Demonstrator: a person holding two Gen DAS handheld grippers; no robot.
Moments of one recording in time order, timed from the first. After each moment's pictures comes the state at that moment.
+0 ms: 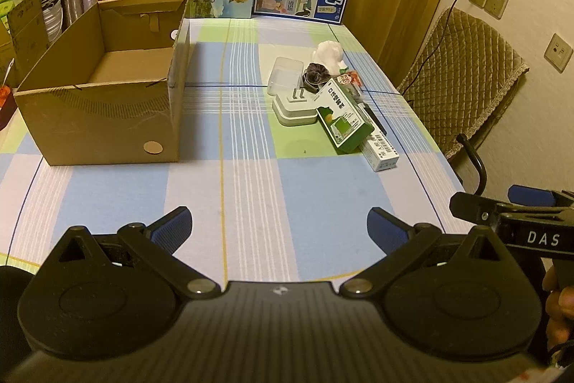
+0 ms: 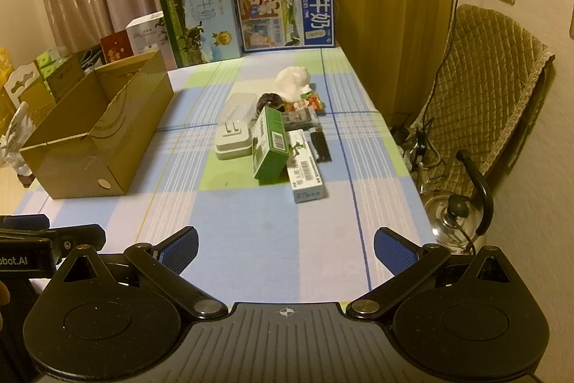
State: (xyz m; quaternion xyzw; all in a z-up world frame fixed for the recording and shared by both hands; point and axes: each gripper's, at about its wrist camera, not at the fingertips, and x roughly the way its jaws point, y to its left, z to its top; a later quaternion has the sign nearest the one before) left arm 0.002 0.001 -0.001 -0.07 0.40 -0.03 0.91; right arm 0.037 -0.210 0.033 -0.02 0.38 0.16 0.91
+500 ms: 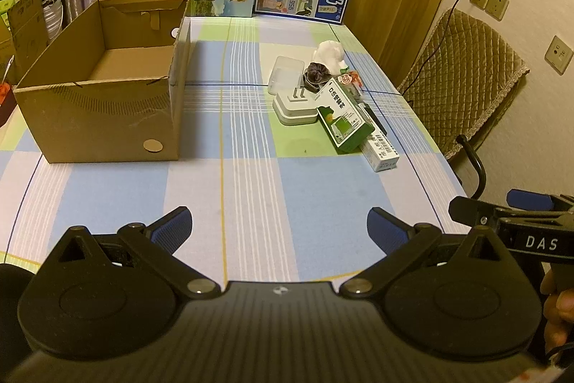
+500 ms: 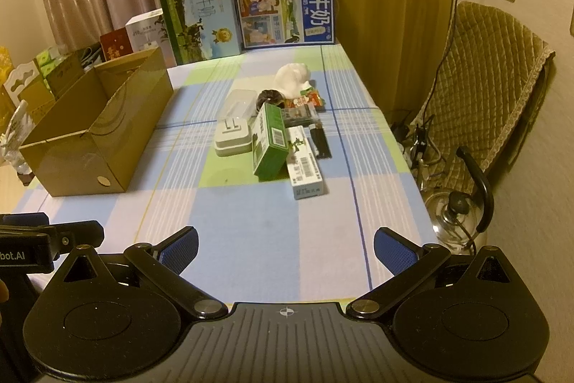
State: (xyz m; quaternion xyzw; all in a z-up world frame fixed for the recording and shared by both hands) left arm 0.002 0.004 -0.004 -0.07 0.40 -0.03 0.91; right arm 0.037 -0.211 0.029 -0.02 0.38 0.16 0.91
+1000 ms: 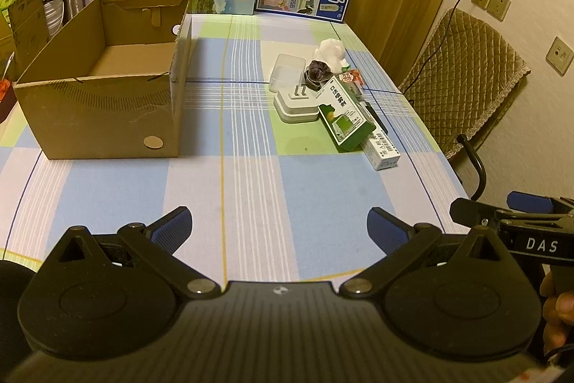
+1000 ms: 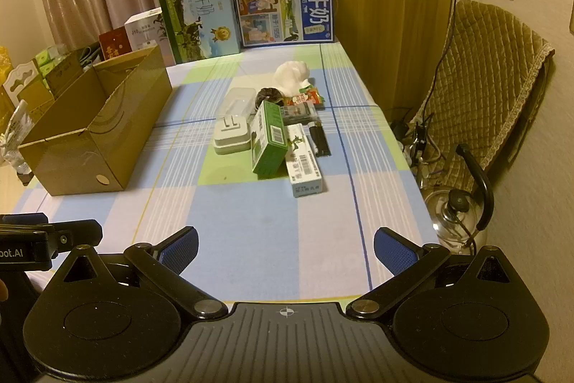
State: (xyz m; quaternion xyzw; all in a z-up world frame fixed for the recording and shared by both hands) left arm 0.002 0.006 -0.007 -0.08 0.40 -0.03 0.91; right arm 0.037 -0.212 0.027 -0.02 0.38 0.16 0.91
